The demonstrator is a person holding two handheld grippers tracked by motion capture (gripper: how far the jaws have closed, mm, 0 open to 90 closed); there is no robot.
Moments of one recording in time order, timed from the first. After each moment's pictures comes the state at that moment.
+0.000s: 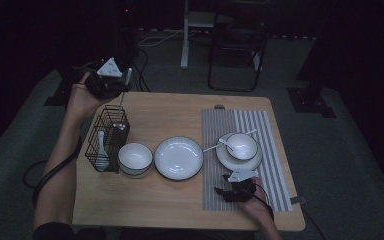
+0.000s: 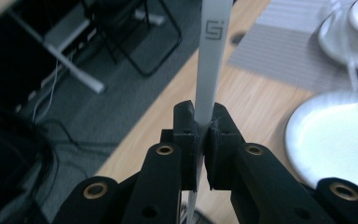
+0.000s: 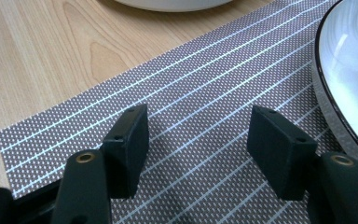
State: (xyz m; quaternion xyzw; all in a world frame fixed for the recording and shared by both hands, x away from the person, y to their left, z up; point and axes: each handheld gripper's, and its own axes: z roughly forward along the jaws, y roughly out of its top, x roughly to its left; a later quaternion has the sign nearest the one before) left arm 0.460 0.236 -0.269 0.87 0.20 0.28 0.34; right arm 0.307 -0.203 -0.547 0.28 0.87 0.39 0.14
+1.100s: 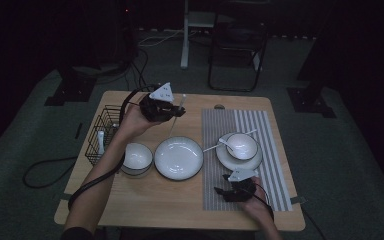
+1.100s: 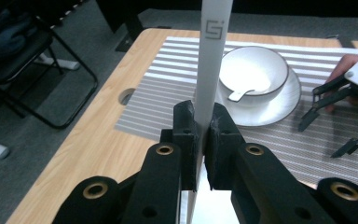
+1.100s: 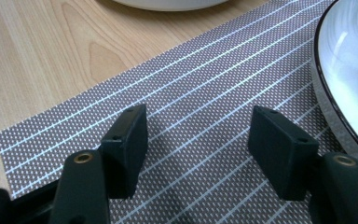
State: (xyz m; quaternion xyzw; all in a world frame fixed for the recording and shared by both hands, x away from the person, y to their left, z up) left arm 0.436 0.111 -0.322 0.89 0.10 0.17 0.41; right arm 0.308 -0.204 -0.547 0.28 0.87 0.39 0.14
